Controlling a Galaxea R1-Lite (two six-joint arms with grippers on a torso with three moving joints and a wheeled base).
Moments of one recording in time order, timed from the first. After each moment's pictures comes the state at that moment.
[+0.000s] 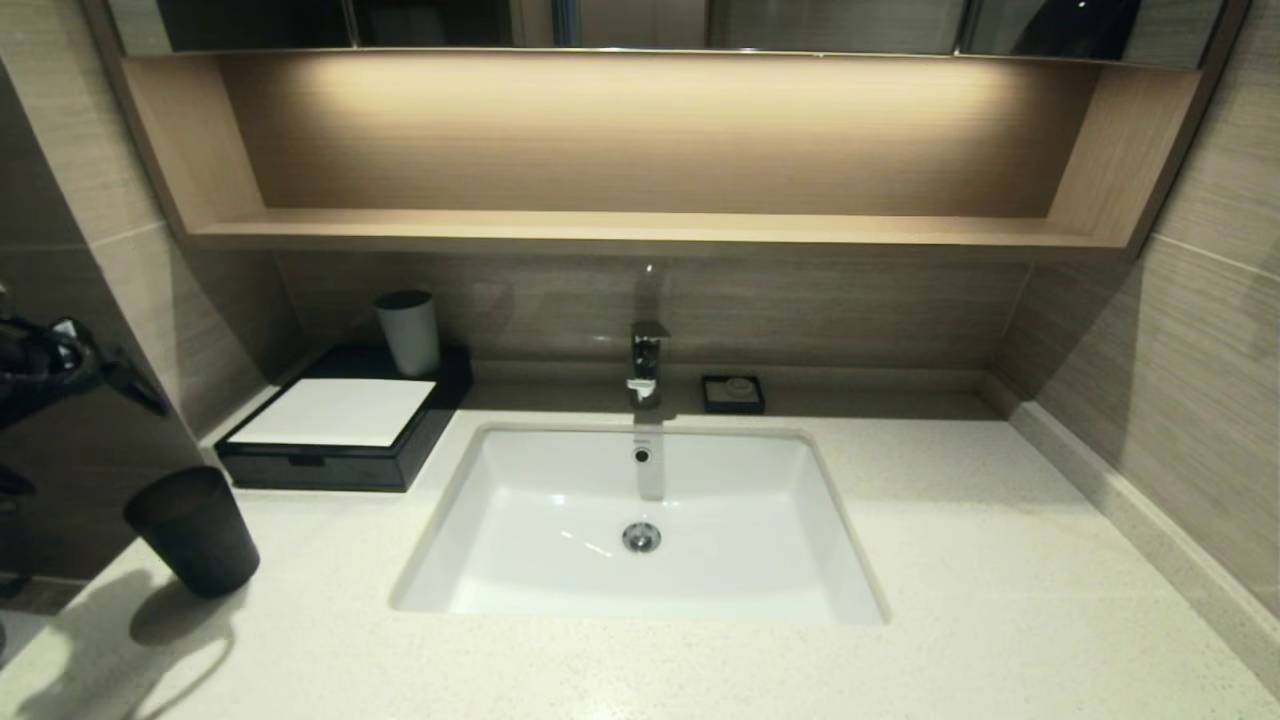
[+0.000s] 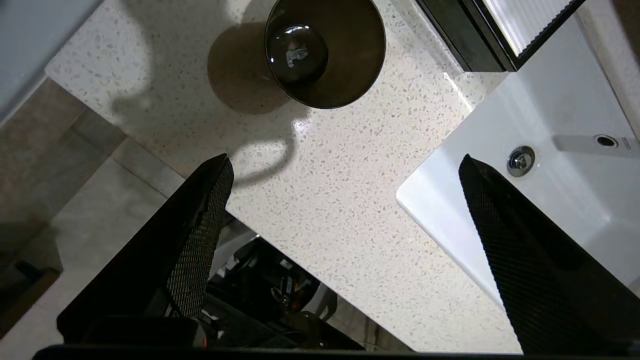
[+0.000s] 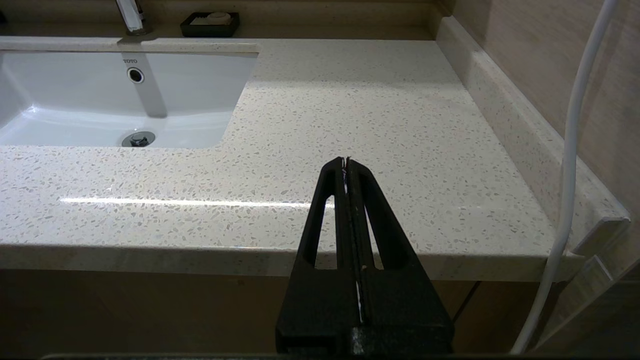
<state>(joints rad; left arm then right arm) 0.33 1.69 -1.71 1.08 -0.08 -0.44 0.00 0.00 0.00 0.00 0.00 0.00</state>
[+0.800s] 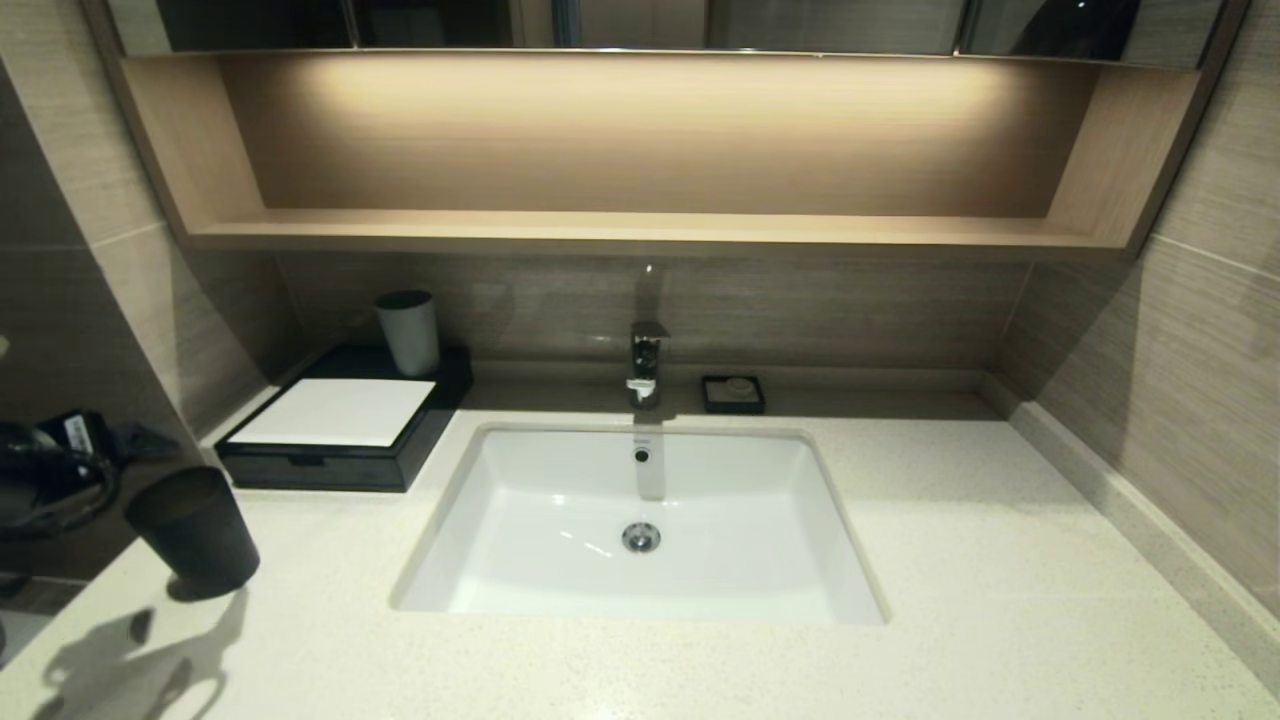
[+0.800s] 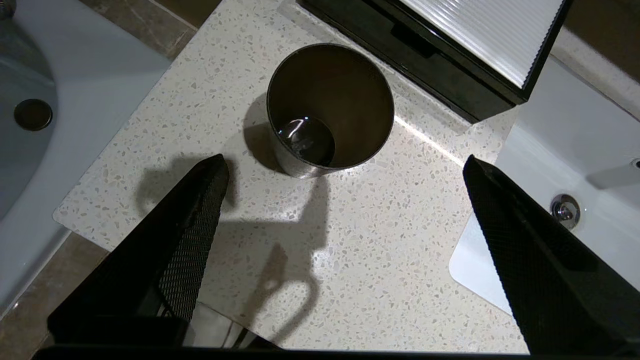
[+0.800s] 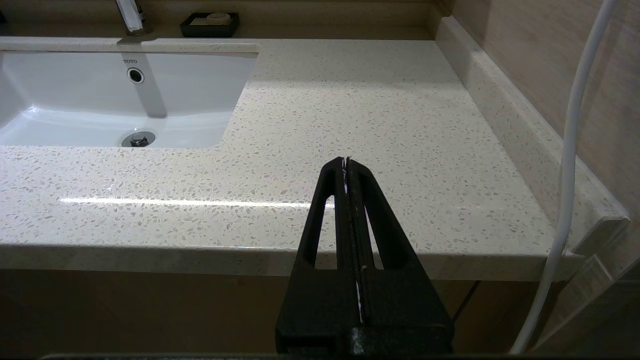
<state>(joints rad) 0.34 1.40 -0.91 0.19 -0.05 -0.23 0.00 0.00 0.00 0.00 0.00 0.00</state>
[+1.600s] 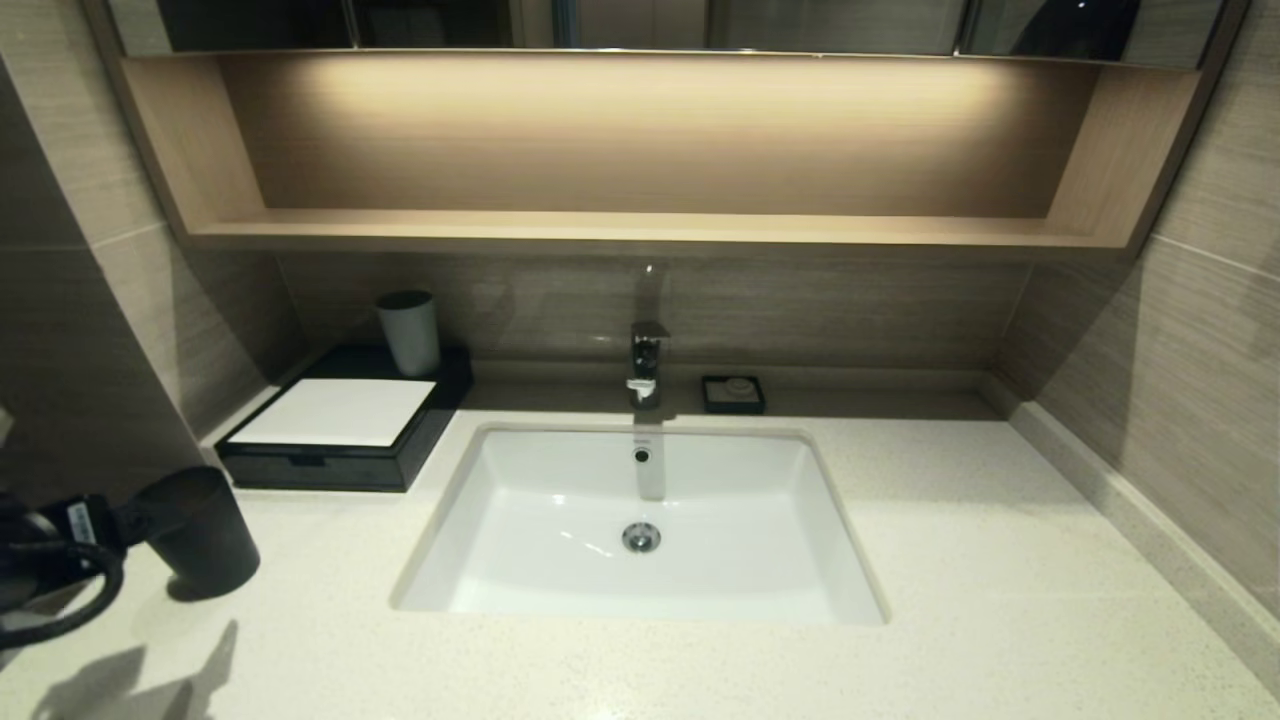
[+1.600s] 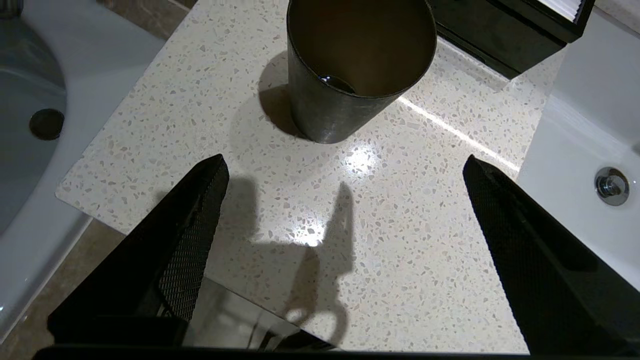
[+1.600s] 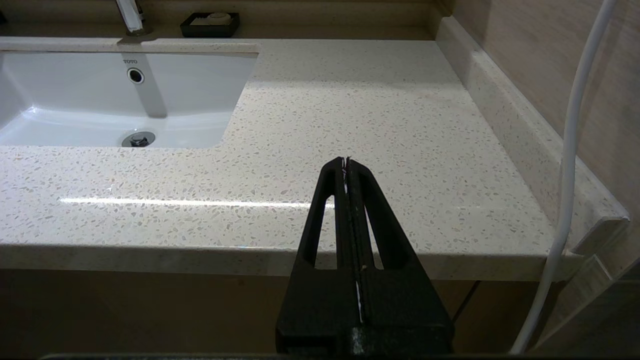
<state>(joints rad) 0.36 1.32 -0.61 -0.04 -0.06 -0.15 0.00 0.00 0.00 0.00 0.00 0.00</state>
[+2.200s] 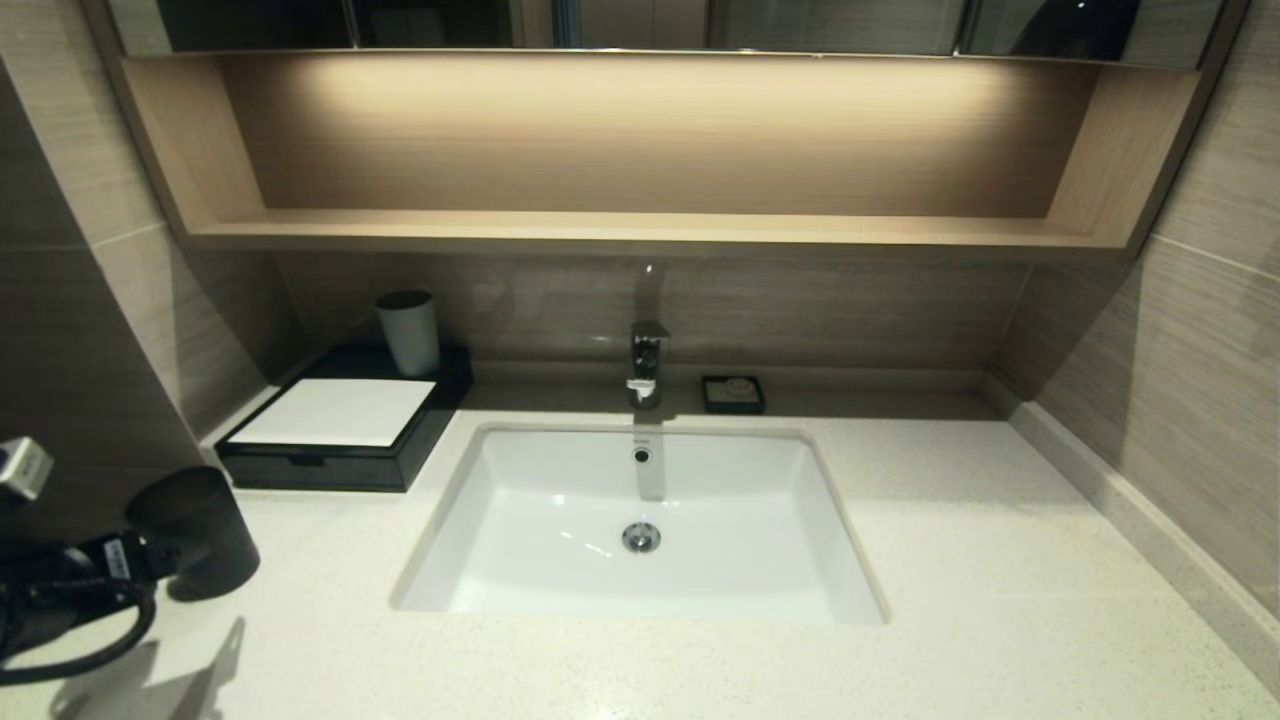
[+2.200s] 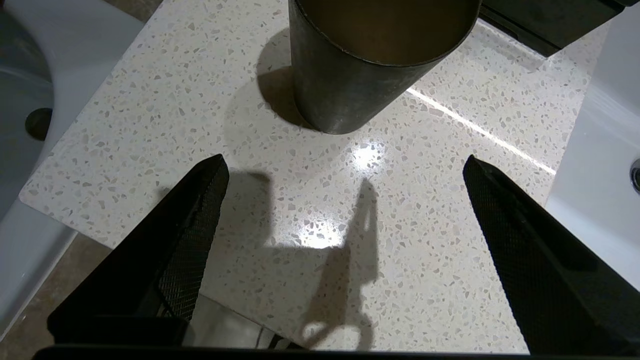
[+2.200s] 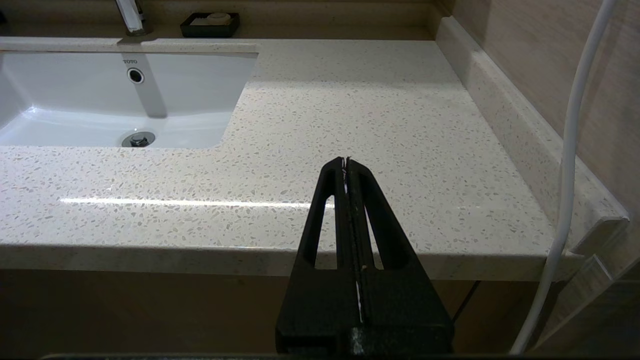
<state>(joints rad) 0.35 1.40 -0.47 -0.26 -0.06 -0.13 0.00 0.00 0.00 0.00 0.00 0.00</state>
